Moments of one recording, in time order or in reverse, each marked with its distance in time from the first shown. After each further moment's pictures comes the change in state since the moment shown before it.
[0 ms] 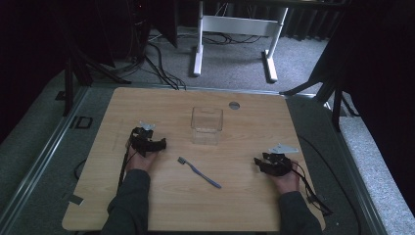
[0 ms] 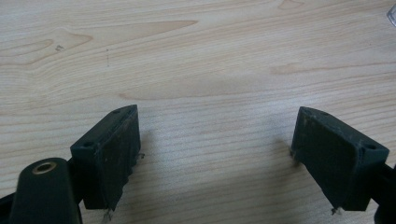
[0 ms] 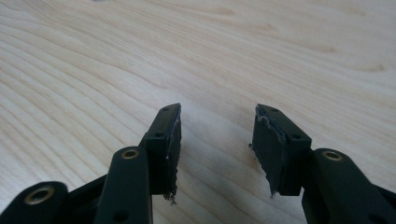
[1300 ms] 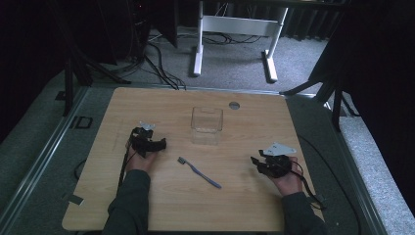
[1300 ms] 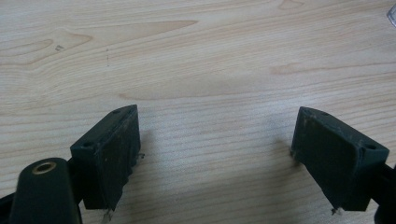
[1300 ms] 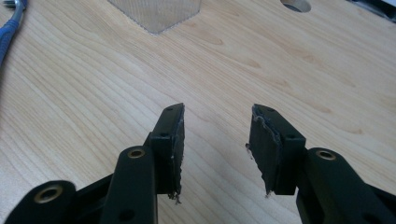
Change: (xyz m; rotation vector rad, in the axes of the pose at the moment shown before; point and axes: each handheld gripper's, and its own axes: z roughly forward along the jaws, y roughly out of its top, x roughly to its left) left arm 0.000 0.000 0.000 0.000 -0.001 0.000; right arm 0.034 0.030 -0.035 -0.028 -0.006 -0.186
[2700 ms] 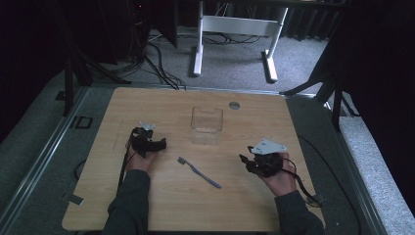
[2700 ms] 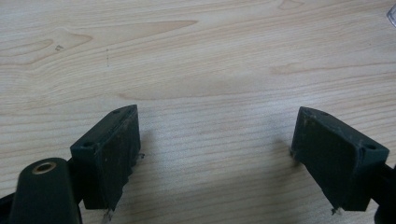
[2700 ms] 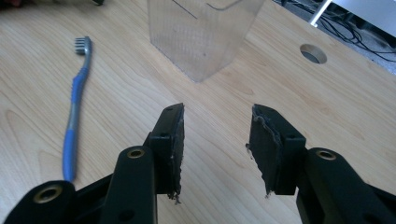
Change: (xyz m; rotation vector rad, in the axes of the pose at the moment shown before) left arm 0.000 0.000 0.000 0.000 0.000 0.001; right arm 0.040 0.049 -0.022 -0.036 0.024 -0.076
